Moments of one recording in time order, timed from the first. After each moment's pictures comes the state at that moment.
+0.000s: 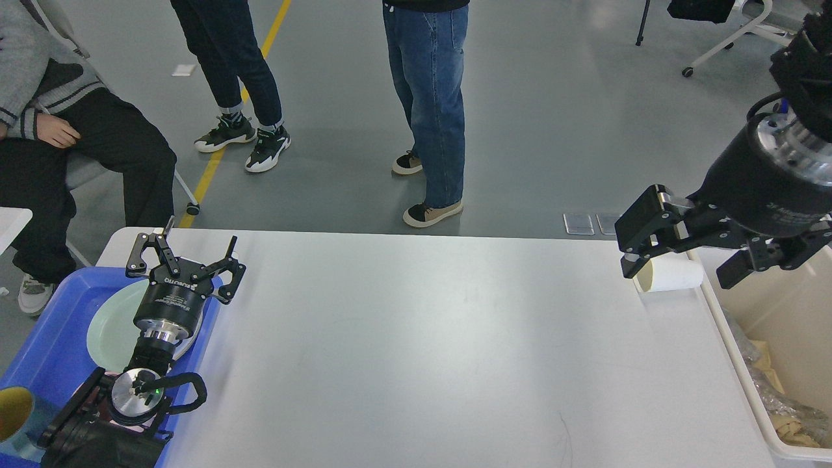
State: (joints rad) left arm -0.34 0.09 -1.48 -0.68 0.18 -0.63 -0.13; right arm 2.64 -0.33 -1.41 1.69 0.11 0.89 -0.18
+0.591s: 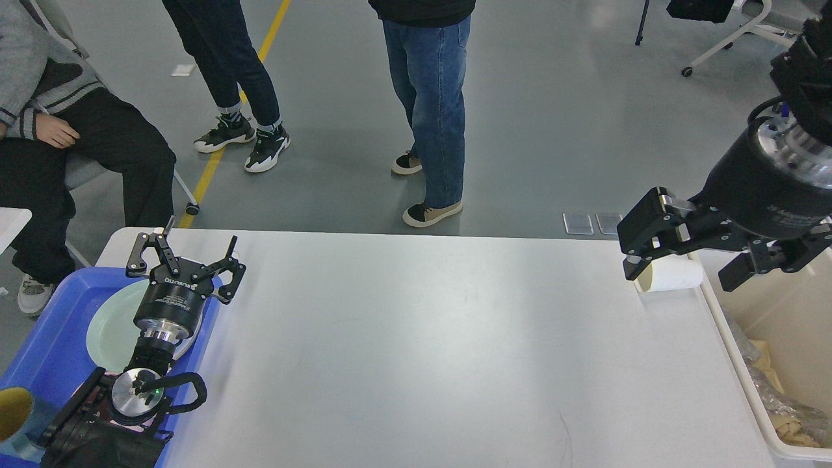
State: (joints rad) left arm -0.34 0.09 -1.48 -0.68 0.18 -0.63 -0.13; right arm 2.63 -0.33 -1.42 1.69 0.11 0.89 -0.18
